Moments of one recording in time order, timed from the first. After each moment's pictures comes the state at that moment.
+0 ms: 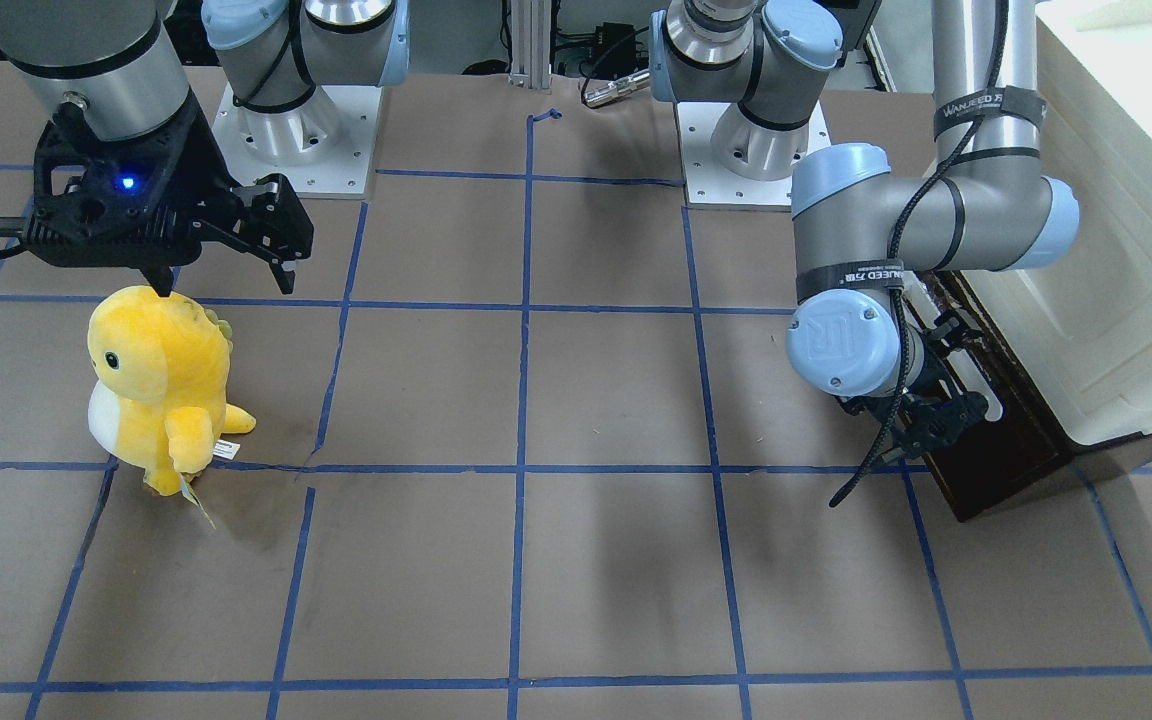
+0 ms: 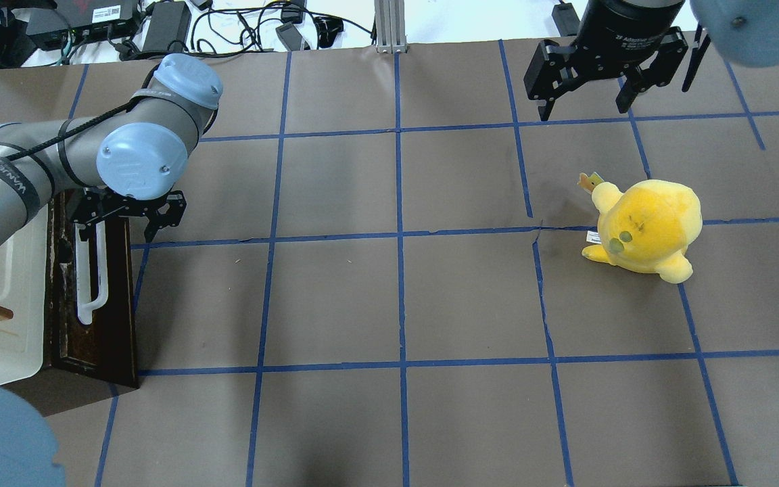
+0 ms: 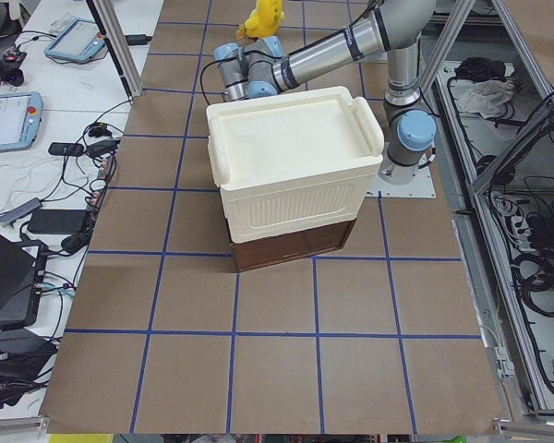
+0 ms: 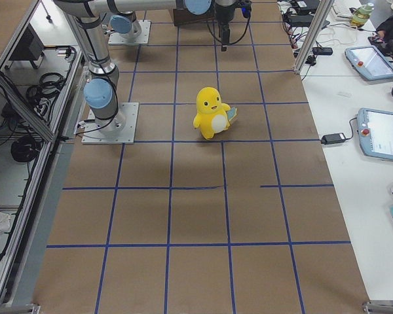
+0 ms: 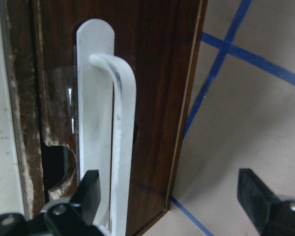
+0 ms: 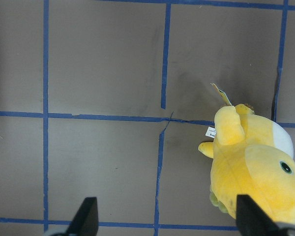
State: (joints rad) left arm -1.53 -1.92 -1.74 -1.47 2.29 -0.57; right arm 1.60 -1.48 1.44 -1.57 -1.58 -0.02
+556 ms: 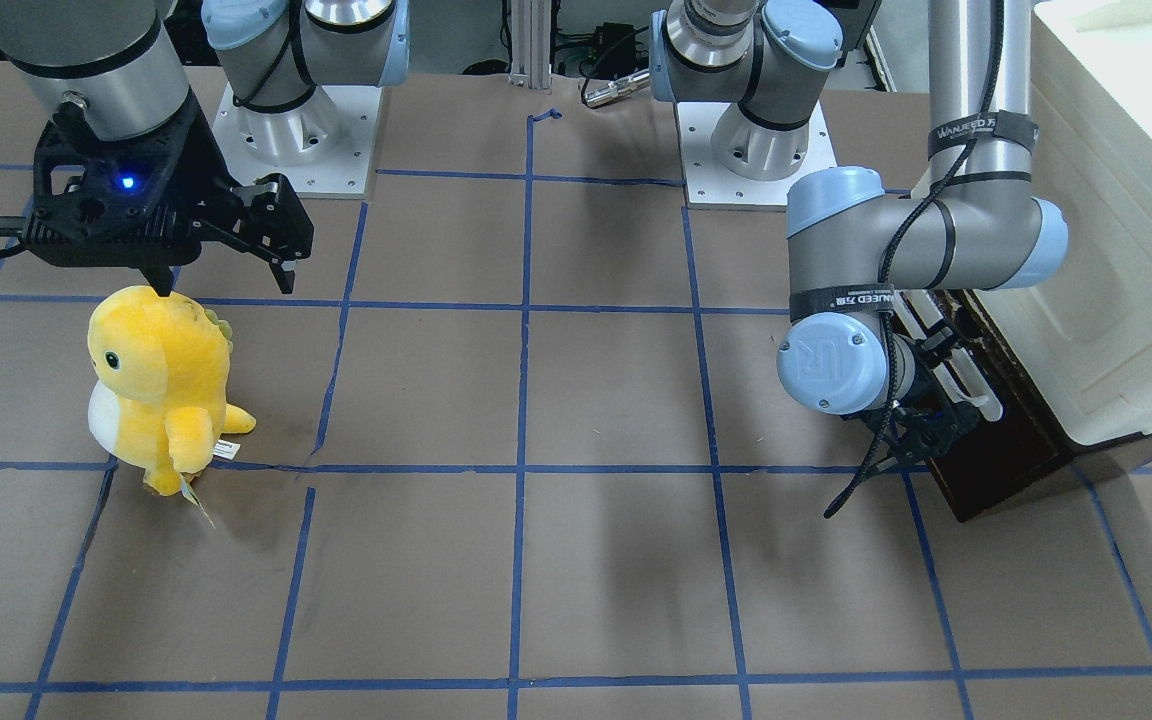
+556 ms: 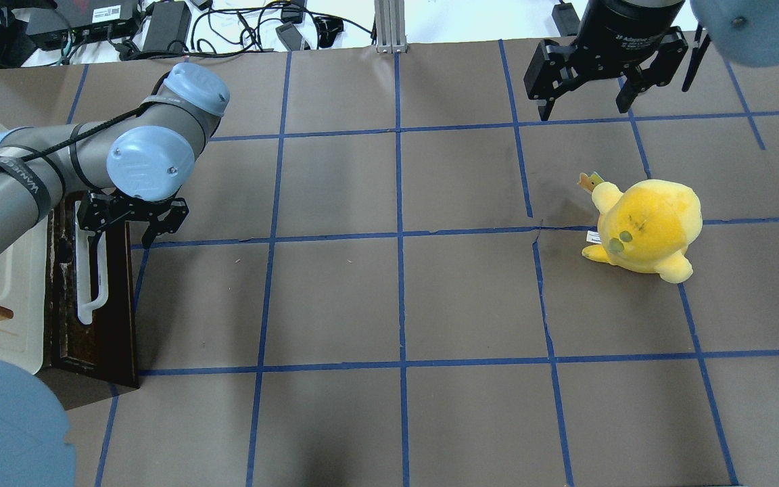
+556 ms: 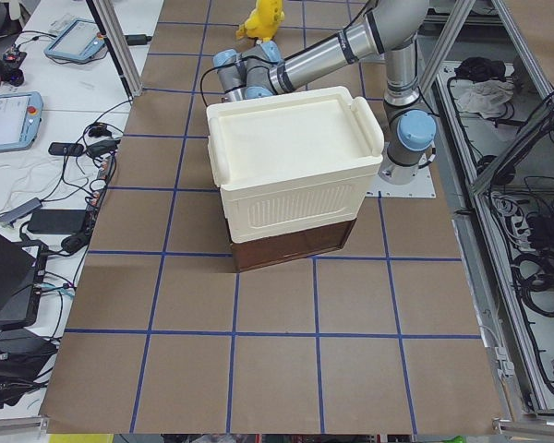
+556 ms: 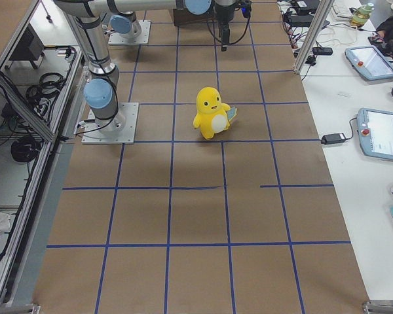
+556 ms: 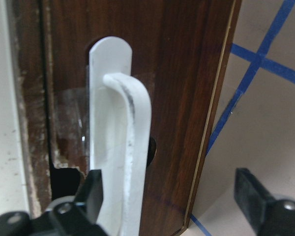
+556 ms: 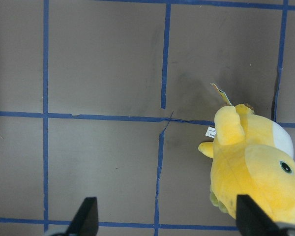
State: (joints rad) left arm -1.53 -1.95 -1.74 -1.48 2.30 -0.60; right arm 1.60 -1.48 1.44 -1.57 -1.58 -0.02
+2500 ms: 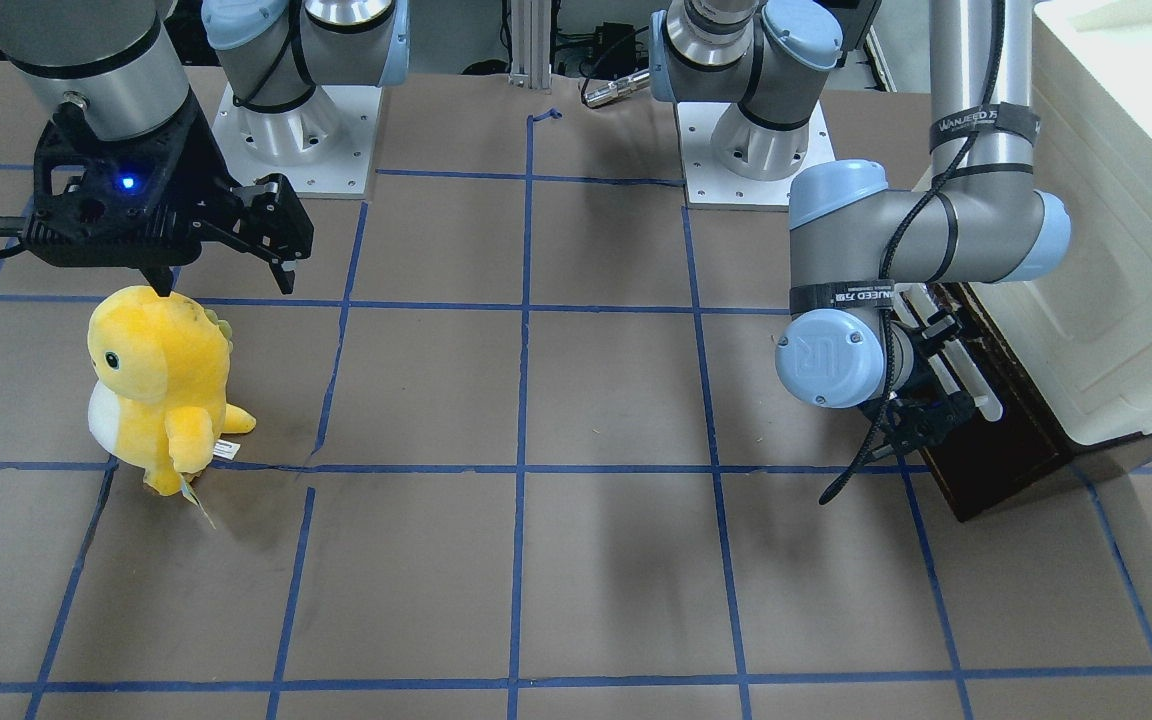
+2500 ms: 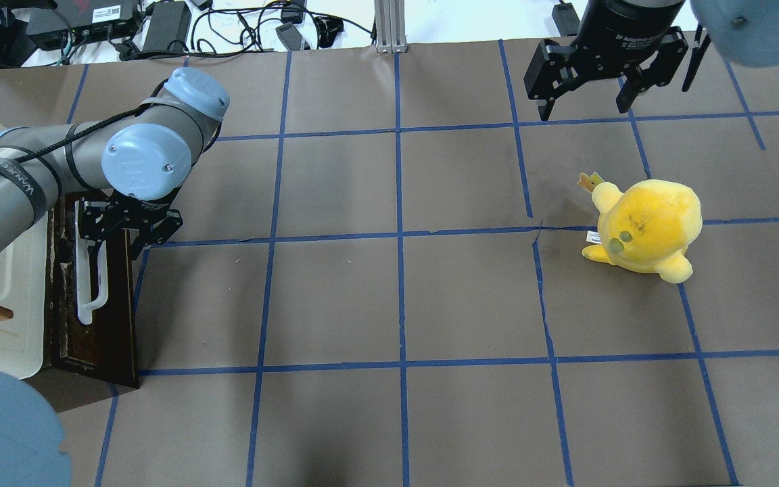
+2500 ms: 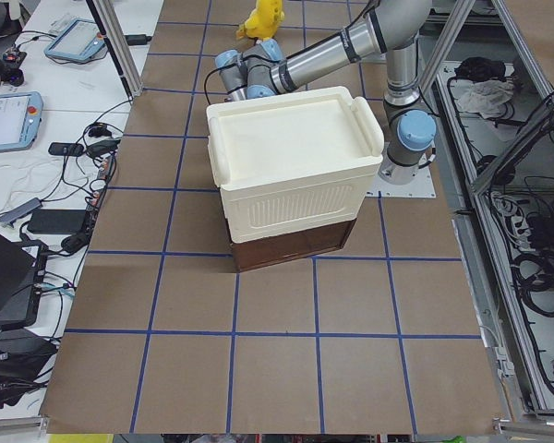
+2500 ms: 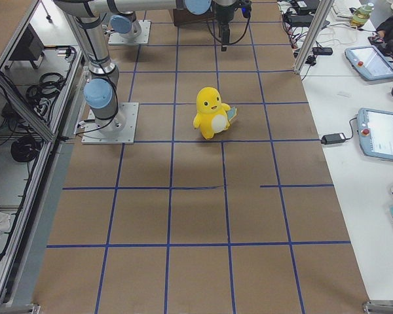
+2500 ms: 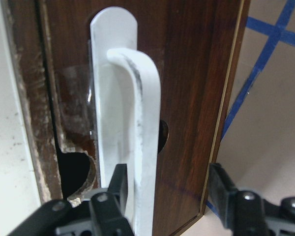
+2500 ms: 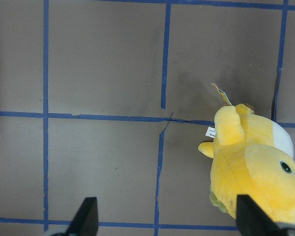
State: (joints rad) left arm -1.53 -1.93 -1.75 -1.55 2.31 -0.59; right arm 1.60 -1.48 1.44 -1.57 -1.58 -0.02
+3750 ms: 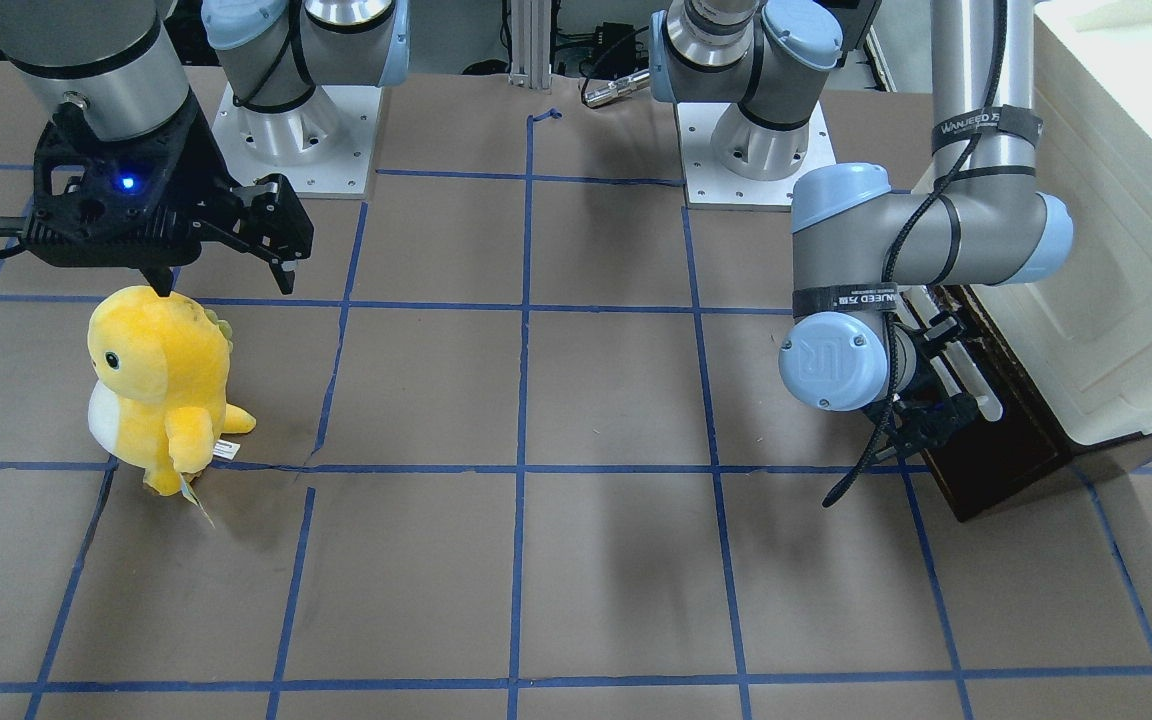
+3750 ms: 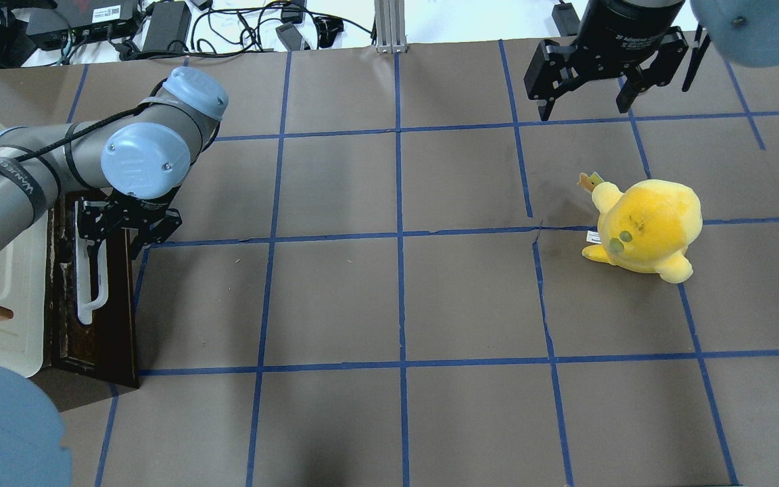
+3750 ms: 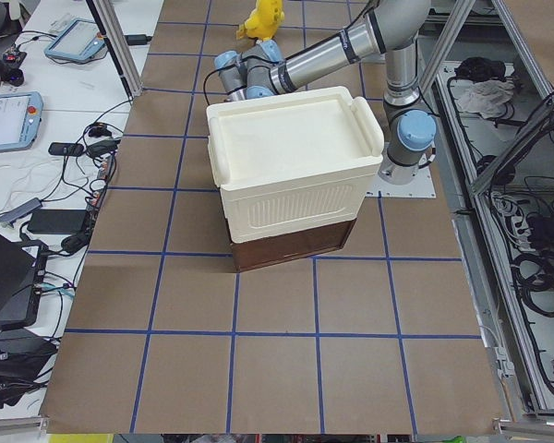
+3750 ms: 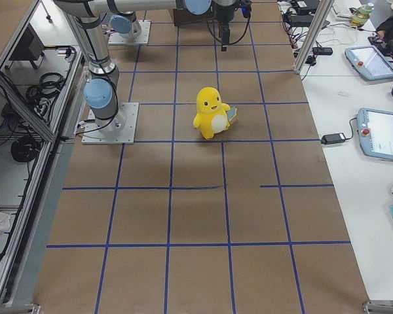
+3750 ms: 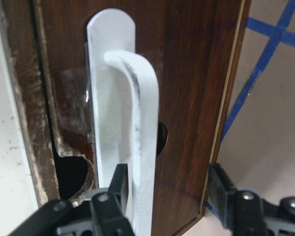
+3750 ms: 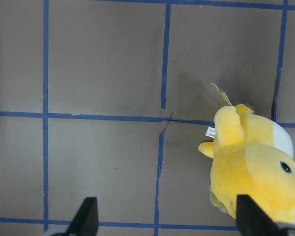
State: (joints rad) left arm -1.53 -1.94 -1.74 -1.55 2.31 -0.60; right arm 1.60 -1.48 1.44 -1.57 -1.58 -0.02
